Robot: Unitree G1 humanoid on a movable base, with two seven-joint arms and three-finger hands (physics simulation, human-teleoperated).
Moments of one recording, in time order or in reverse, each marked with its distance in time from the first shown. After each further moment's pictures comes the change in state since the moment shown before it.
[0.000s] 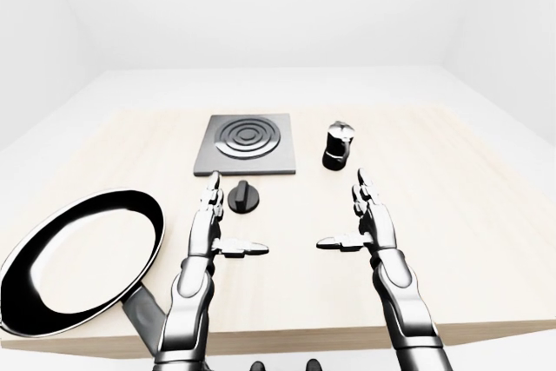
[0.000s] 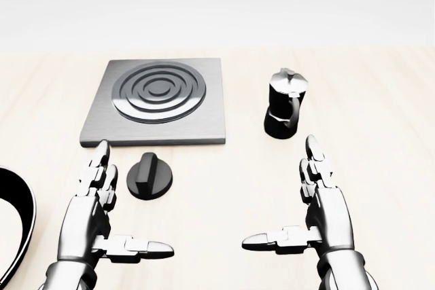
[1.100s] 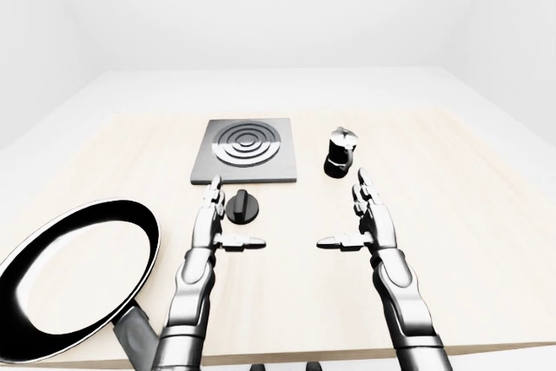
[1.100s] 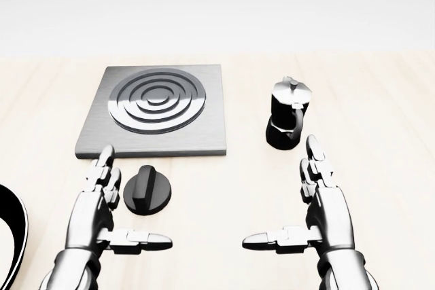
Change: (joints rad) left arm -0.122 0.025 0.033 0.253 -0.025 -0.062 -0.011; right arm -0.001 0.000 -0.002 -0.006 0.004 0.012 -0.002
